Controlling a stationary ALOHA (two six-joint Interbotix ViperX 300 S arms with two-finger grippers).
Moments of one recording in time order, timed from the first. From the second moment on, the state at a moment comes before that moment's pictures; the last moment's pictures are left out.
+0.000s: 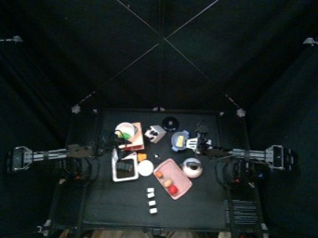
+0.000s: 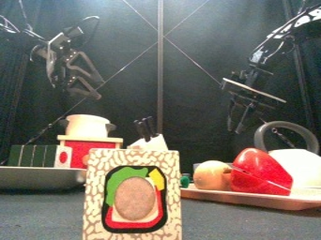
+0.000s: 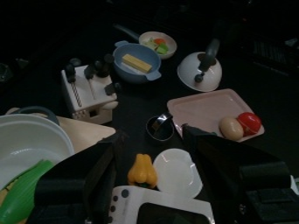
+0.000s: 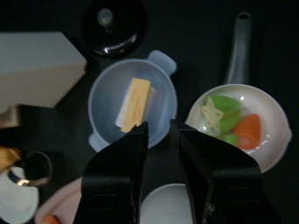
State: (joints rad) left arm 0.27 -0.68 1.05 0.52 0.02 -0.69; right arm -0.26 -0.39 0.82 -0.71 0.78 1.65
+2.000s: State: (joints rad) left arm 0.31 -0.68 1.09 0.48 0.00 -0.69; right arm -0.59 -0.22 1.02 -0.71 0.41 1.42
